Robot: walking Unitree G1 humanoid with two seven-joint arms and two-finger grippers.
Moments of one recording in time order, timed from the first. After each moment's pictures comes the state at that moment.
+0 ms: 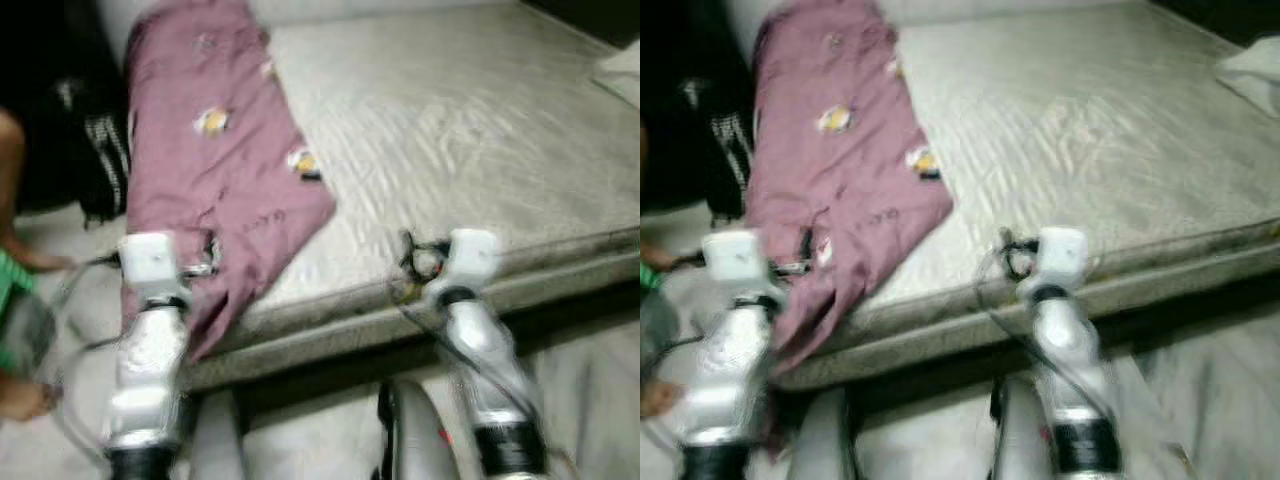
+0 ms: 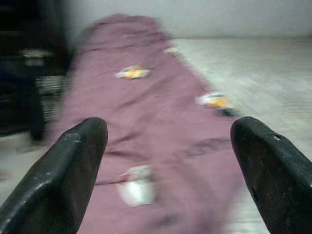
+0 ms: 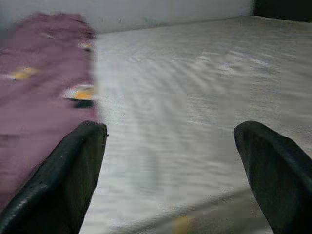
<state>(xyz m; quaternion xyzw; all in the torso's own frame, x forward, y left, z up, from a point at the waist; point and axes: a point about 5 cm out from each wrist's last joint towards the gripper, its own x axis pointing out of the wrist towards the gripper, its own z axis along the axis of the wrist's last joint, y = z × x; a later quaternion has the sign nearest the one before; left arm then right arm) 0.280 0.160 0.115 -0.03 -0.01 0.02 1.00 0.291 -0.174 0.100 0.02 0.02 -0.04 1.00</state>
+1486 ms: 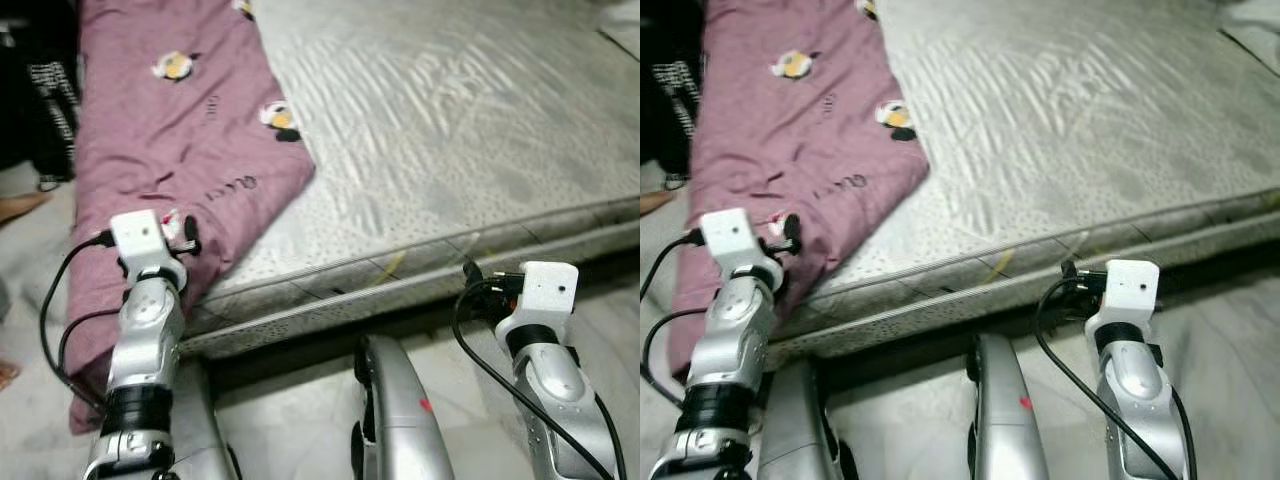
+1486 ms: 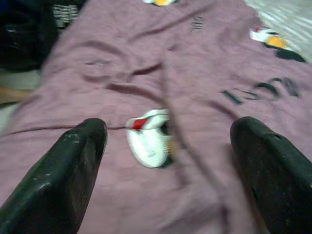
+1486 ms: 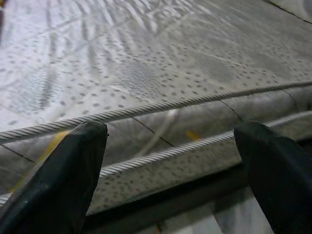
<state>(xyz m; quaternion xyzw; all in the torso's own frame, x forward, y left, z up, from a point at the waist) 0.320 0.204 0.106 -0.04 0.05 0.12 0.99 0.240 -0.219 0.111 -0.05 0.06 -0.07 0.99</state>
